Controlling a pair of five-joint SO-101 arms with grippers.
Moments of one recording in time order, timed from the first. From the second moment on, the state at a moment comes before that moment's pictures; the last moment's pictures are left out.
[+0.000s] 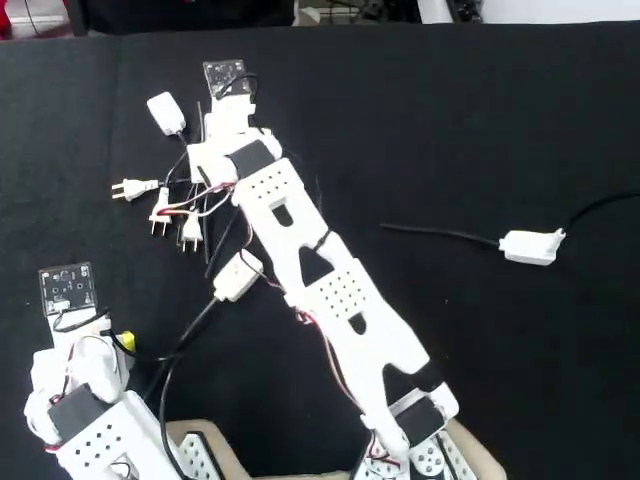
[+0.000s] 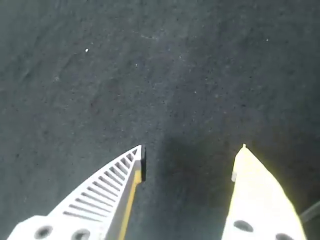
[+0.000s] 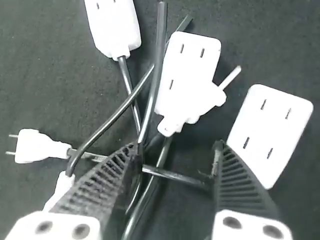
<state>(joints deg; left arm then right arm) -45.1 -102.4 94.9 70.5 -28.9 -33.6 78.0 -85.0 68.5 -22.4</state>
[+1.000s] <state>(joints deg) -44.4 -102.4 94.9 70.5 -29.0 -33.1 78.3 -81.0 62.5 -22.4</state>
